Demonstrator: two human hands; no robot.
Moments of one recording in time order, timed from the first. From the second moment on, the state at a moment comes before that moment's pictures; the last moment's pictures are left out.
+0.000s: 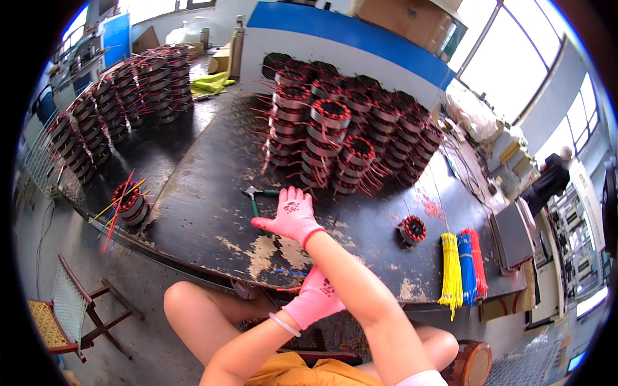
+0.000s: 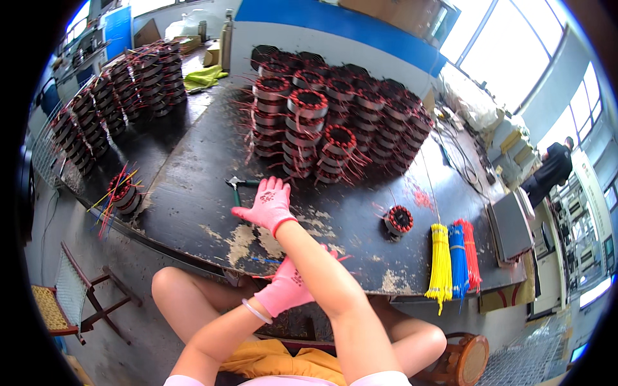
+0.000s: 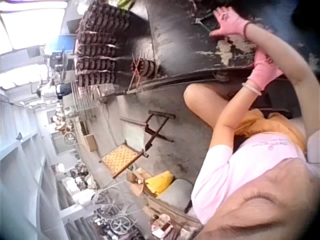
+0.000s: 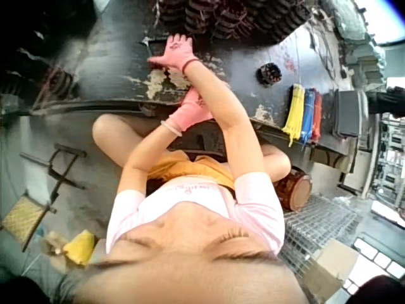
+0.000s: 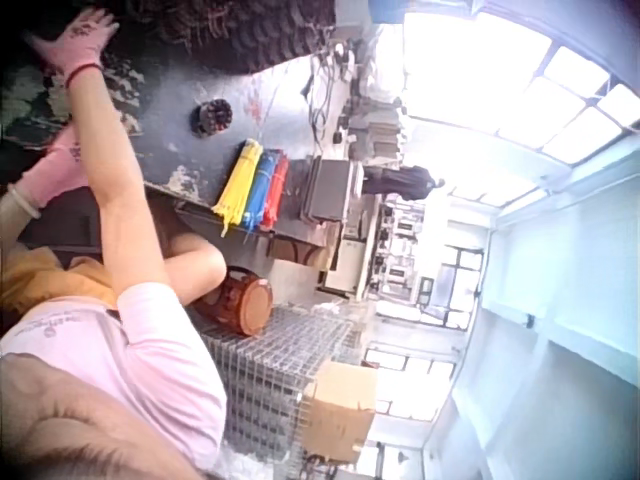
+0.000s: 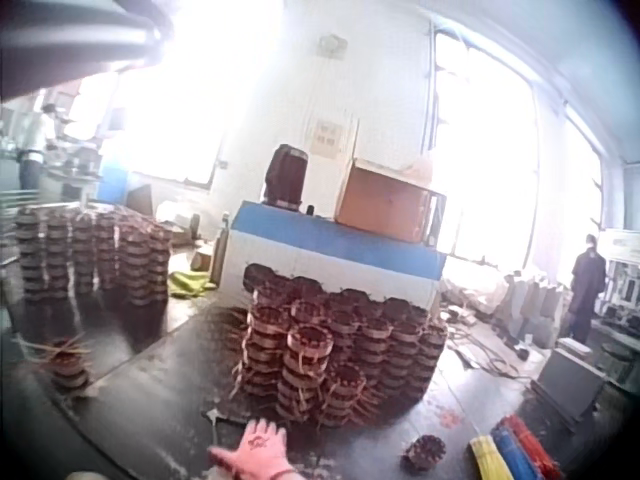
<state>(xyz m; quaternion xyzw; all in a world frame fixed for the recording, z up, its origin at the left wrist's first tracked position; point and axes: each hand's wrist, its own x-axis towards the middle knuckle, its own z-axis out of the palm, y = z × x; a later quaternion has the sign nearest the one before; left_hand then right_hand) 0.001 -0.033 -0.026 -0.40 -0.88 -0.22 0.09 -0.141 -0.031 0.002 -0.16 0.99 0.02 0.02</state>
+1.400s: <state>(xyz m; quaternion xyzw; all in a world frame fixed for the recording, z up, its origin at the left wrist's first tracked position) -0.055 -0.075 0.010 -0.46 -0.86 -0.22 0.04 0.064 0.211 0.006 0.09 0.48 -0.75 0.44</state>
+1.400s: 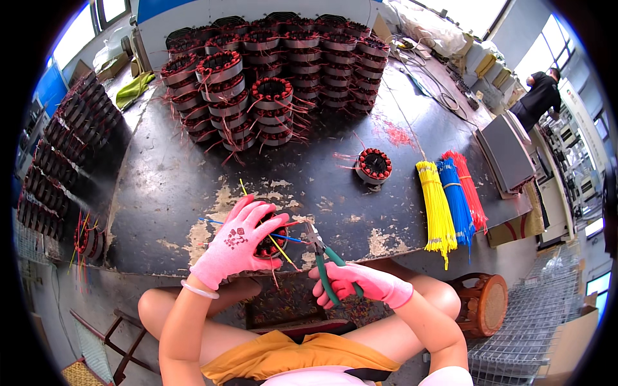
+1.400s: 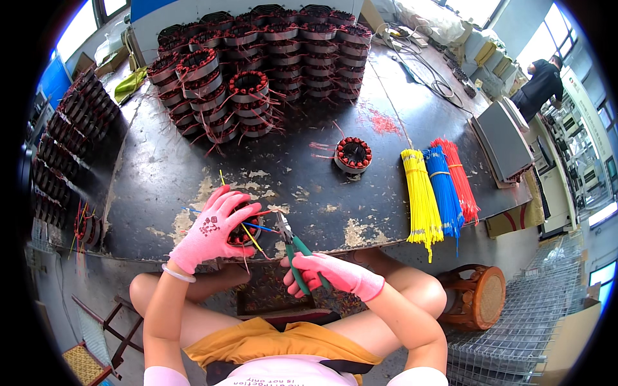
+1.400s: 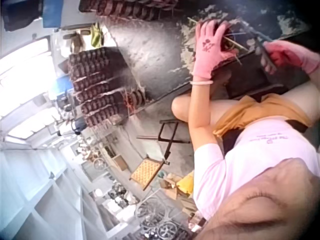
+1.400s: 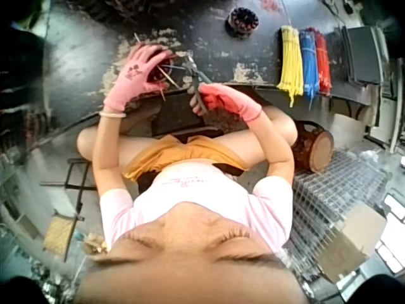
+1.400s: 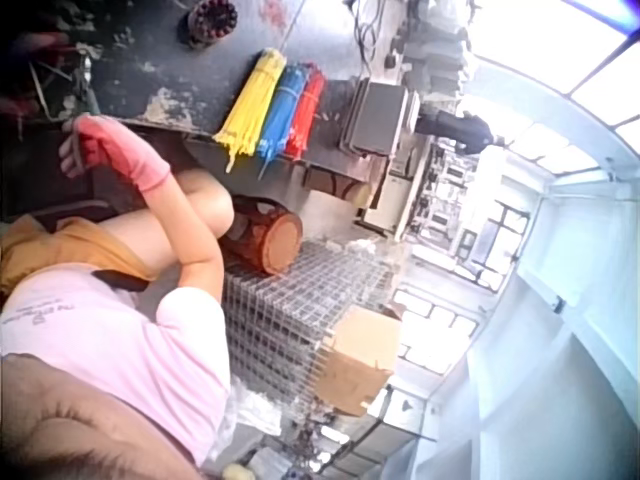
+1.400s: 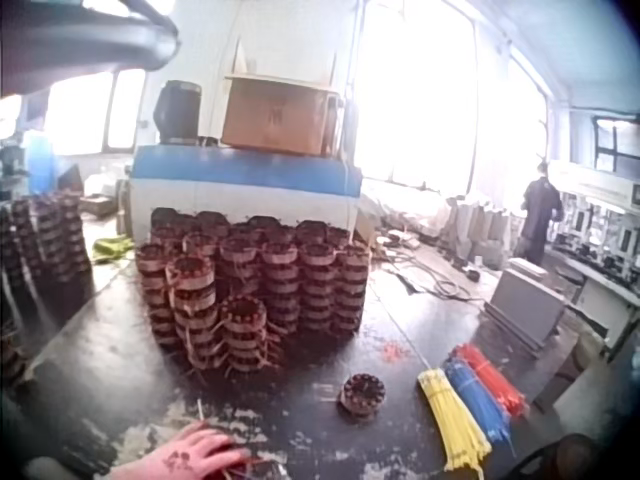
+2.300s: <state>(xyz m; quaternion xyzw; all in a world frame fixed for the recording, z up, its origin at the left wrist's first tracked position) -0.028 -0.069 0.014 -0.33 -0.92 -0.17 0.06 0.054 0.224 0.007 0.11 0.53 -0.73 0.41</state>
